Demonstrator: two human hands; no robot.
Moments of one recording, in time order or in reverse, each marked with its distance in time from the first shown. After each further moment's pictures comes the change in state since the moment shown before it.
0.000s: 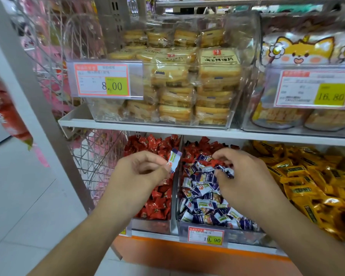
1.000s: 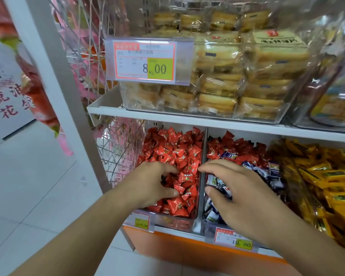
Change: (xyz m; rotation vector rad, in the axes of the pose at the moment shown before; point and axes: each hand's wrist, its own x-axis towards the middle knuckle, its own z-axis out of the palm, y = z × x) left_hand 0.048 -0.056 -0.044 0.900 -0.370 0.005; right_hand -0.004 -0.025 0.046 -0.074 -0.204 -0.313
